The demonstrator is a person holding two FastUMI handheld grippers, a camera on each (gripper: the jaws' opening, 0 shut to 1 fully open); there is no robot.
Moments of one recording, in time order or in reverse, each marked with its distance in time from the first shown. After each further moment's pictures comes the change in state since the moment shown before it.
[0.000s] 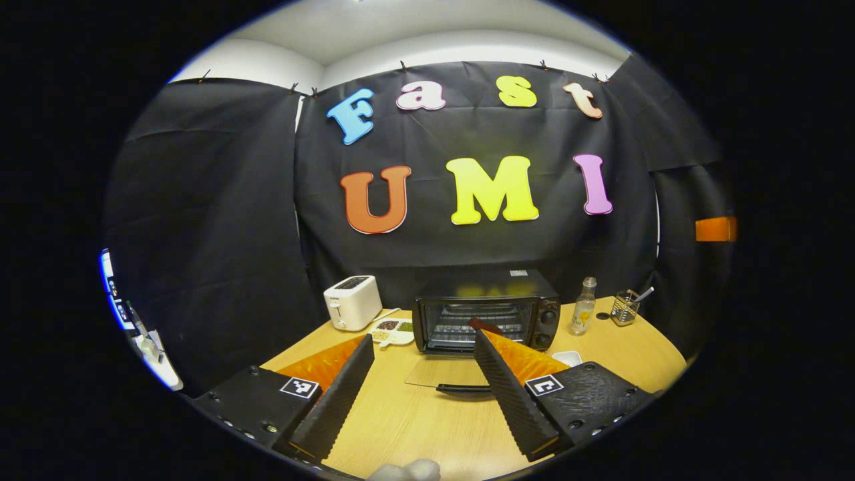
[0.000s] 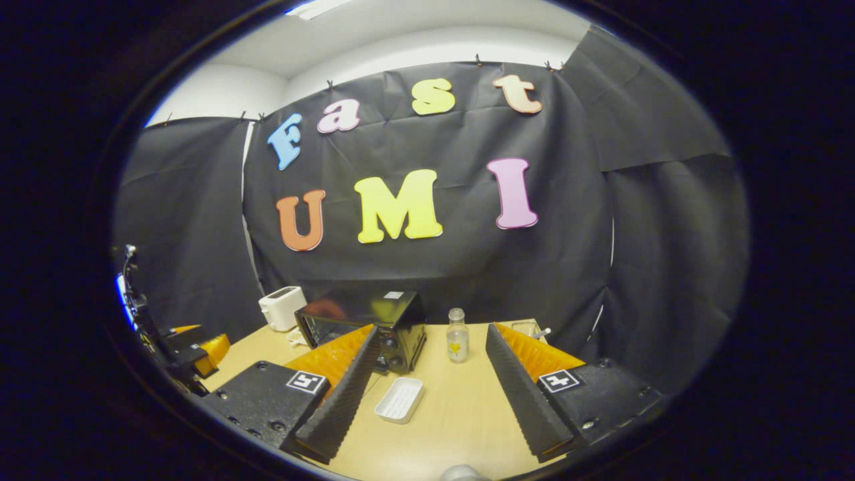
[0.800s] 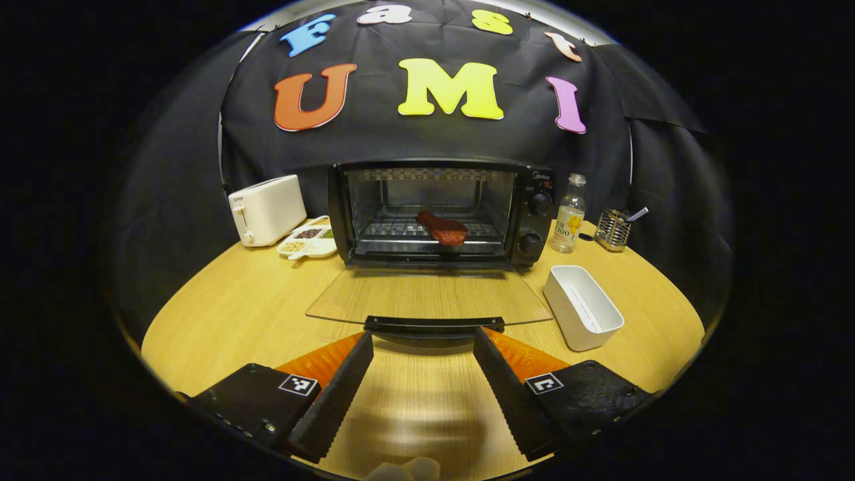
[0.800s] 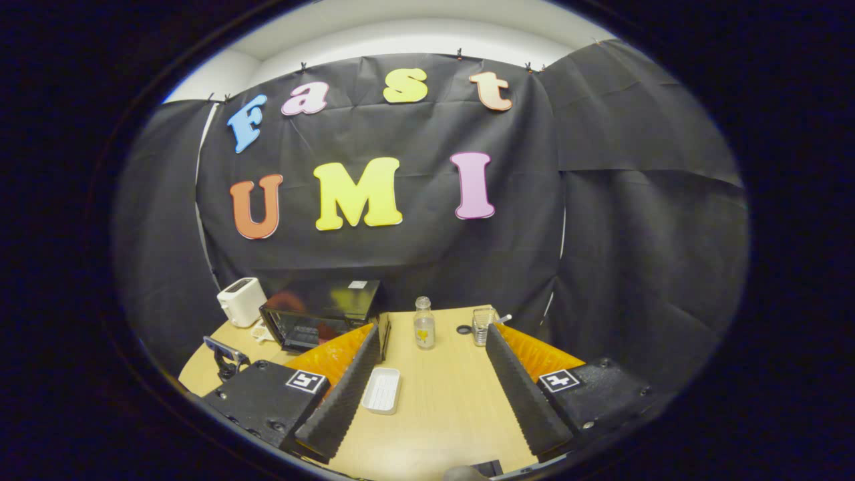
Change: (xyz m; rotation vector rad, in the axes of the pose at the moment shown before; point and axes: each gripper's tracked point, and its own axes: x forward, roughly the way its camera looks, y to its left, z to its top) left arm 0.109 -0.063 -0.191 -0.025 0.322 -0.247; right arm -0.025 0.025 0.010 -0.021 0.072 -0.279
